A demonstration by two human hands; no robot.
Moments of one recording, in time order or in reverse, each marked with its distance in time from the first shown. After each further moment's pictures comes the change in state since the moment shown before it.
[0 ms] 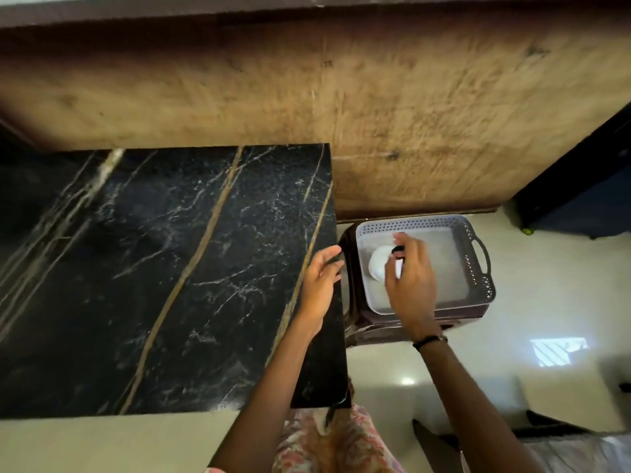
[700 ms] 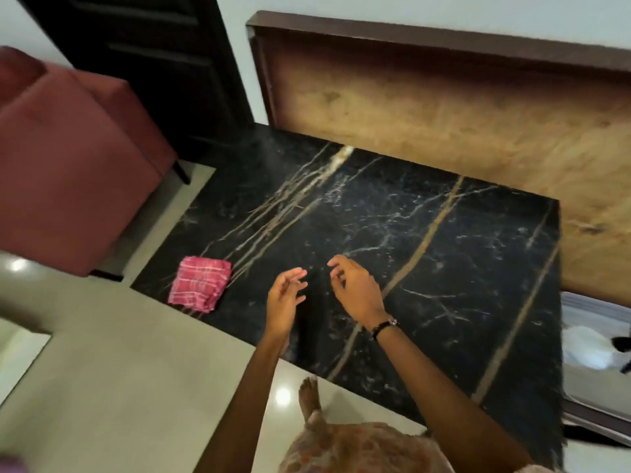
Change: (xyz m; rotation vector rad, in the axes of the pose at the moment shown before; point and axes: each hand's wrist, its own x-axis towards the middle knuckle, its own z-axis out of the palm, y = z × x) left_hand -0.099 0.009 -0.438 -0.138 0.569 0.035; right_hand -0.123 -0.354 0.277 0.142 -0.773 -0.285
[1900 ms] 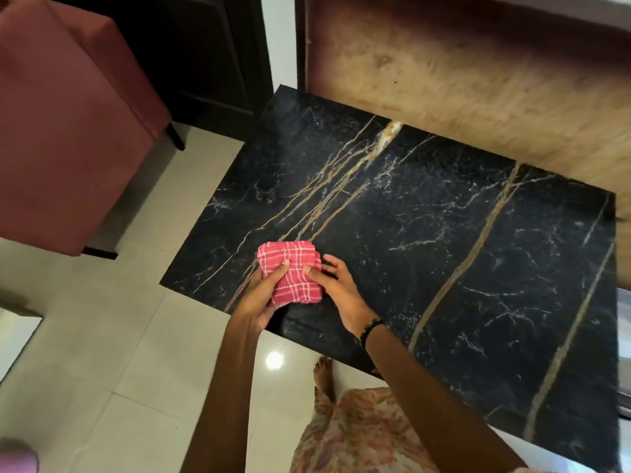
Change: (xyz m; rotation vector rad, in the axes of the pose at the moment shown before) left_hand 0.087 0.015 -0.151 -0.203 -0.179 -0.405; right_hand 0.039 -0.098 0.126 1.007 -0.149 0.677
